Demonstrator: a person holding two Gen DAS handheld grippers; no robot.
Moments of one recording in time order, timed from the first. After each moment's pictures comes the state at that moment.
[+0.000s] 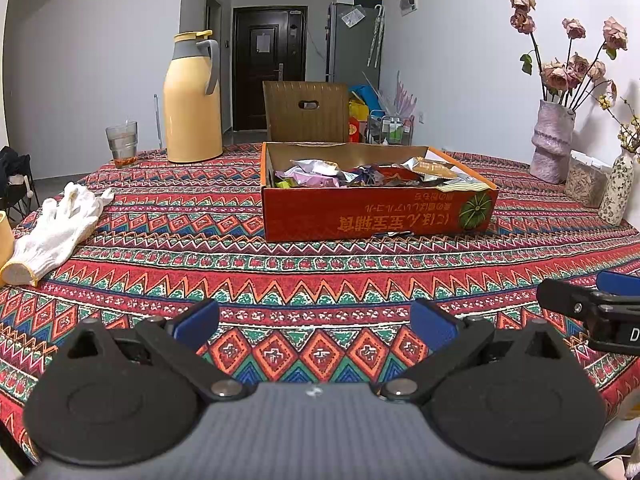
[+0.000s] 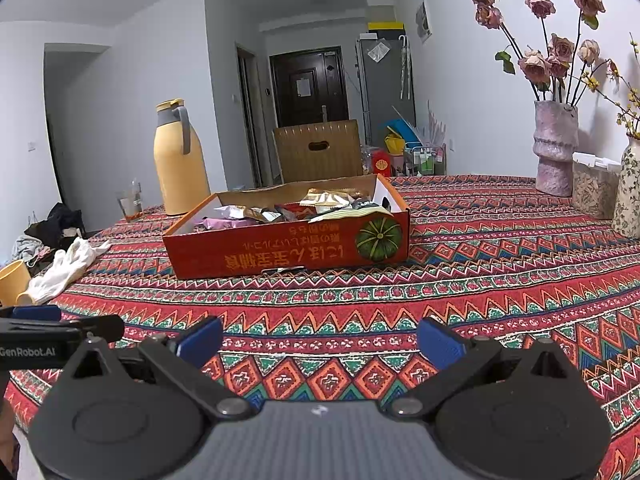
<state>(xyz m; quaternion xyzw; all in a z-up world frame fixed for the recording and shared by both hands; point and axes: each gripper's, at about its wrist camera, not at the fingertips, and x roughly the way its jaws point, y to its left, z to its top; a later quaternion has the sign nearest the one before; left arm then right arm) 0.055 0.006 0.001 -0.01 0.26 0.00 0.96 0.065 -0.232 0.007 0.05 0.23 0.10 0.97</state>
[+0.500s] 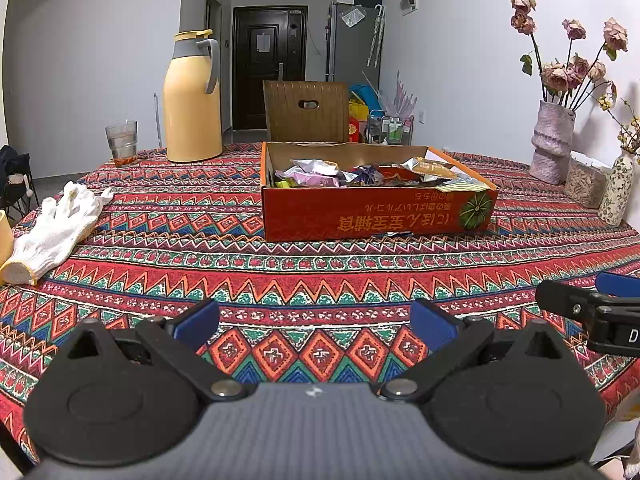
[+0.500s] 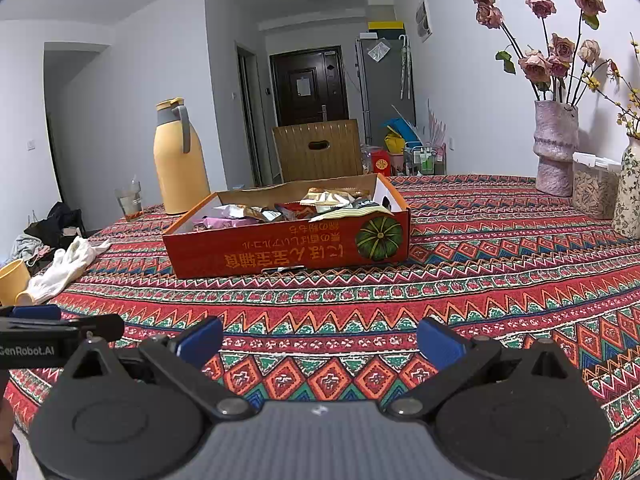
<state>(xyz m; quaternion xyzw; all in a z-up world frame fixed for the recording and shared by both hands) 0.055 0.006 0.000 -0.01 0.26 0.00 0.96 0.065 -0.232 0.007 0.05 0.23 0.10 0.97</state>
